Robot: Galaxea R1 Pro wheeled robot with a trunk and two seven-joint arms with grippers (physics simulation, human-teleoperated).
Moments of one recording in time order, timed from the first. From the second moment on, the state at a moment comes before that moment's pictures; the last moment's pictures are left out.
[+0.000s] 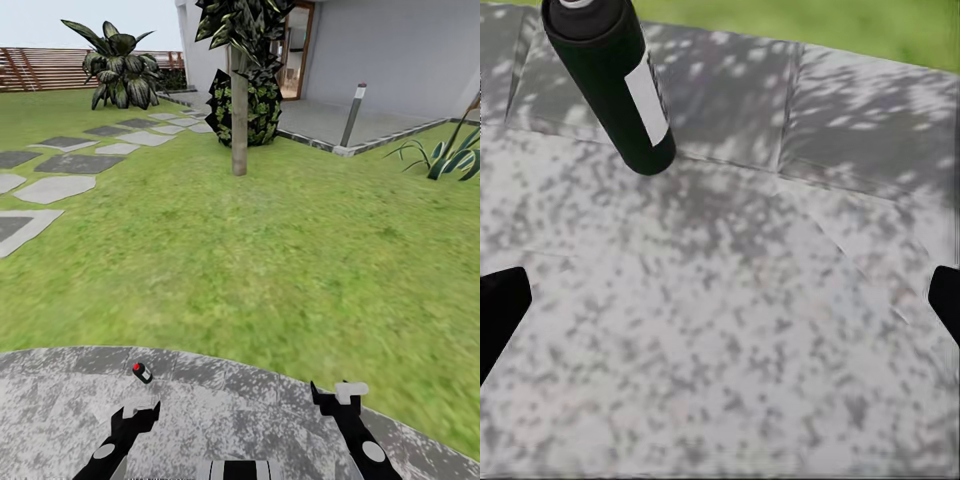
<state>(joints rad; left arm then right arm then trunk) -0.42 0.06 0.12 -0.42 0.00 -0.20 -0.01 -0.28 -0.05 0.00 -0.78 0.00 -0.23 0.00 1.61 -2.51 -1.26</state>
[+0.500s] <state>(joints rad) -0.42 0.06 0.12 -0.42 0.00 -0.20 -0.01 -0.28 -0.05 0.00 -0.78 0.00 -0.23 0.00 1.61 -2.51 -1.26</state>
